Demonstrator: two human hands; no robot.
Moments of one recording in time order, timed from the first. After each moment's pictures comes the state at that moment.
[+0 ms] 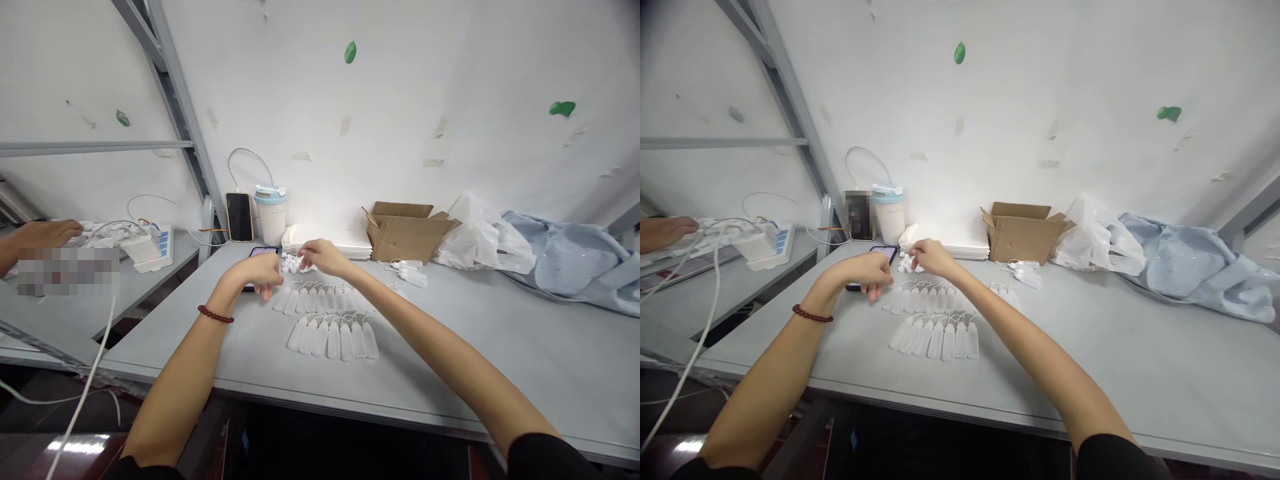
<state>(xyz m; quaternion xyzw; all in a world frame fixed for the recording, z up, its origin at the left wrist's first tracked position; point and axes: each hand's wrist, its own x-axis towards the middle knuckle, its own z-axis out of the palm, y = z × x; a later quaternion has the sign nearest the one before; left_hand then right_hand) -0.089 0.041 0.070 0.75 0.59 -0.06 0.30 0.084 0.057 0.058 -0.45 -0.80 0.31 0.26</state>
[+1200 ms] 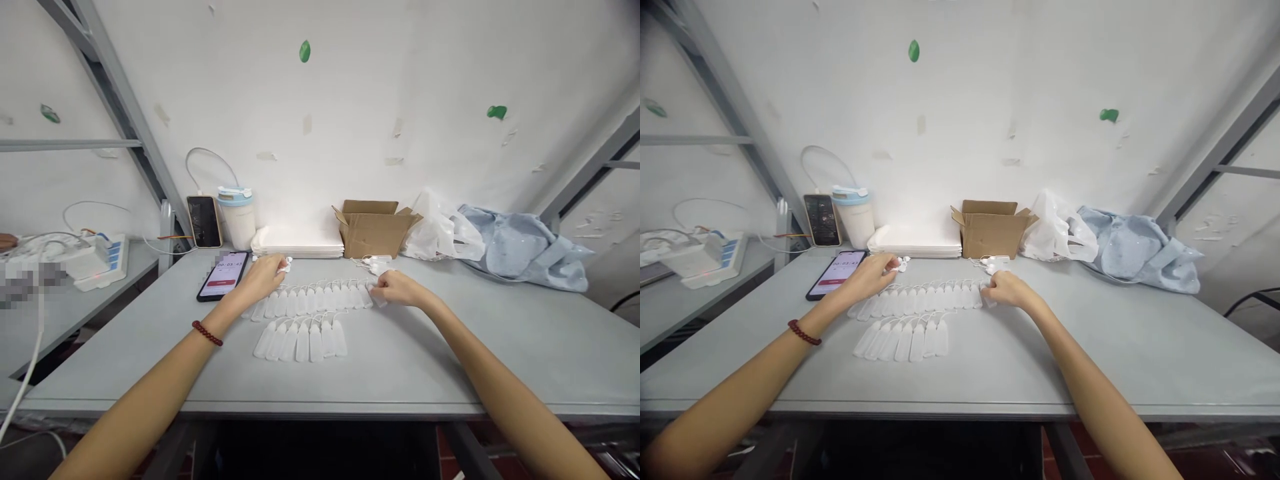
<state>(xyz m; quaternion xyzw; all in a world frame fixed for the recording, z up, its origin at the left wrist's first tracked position) -0.037 0.049 0.023 0.85 0.48 0.23 0.05 0.271 -0.013 0.024 -0.68 -0.71 0.18 0.10</state>
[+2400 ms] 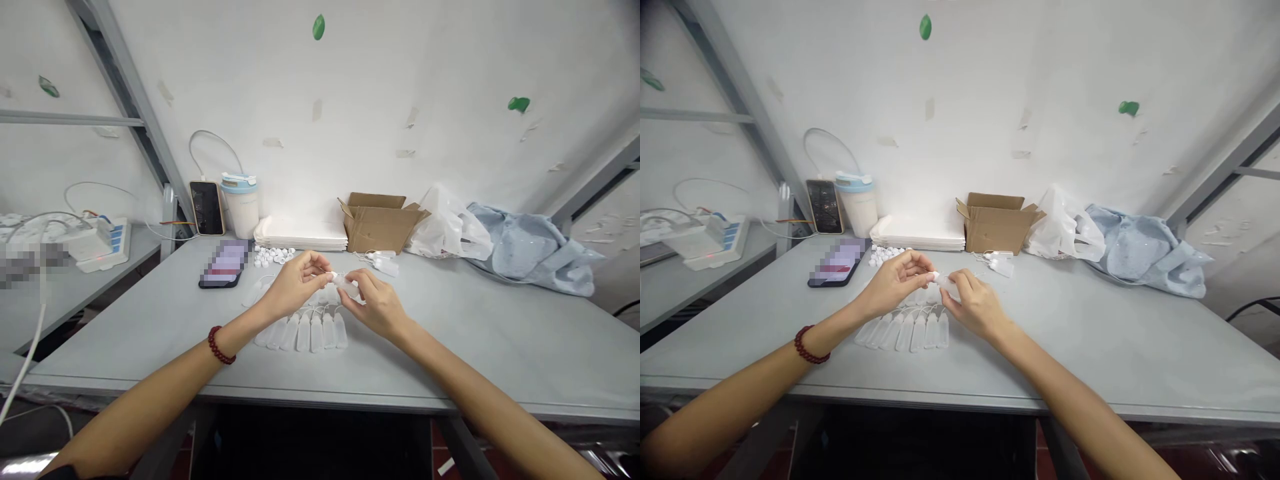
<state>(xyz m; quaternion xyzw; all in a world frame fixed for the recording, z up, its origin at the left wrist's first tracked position) 0.012 -0.017 0.036 0.72 0.31 0.41 0.47 0.196 -0.049 0.004 -0.40 -0.80 -0.21 0.40</state>
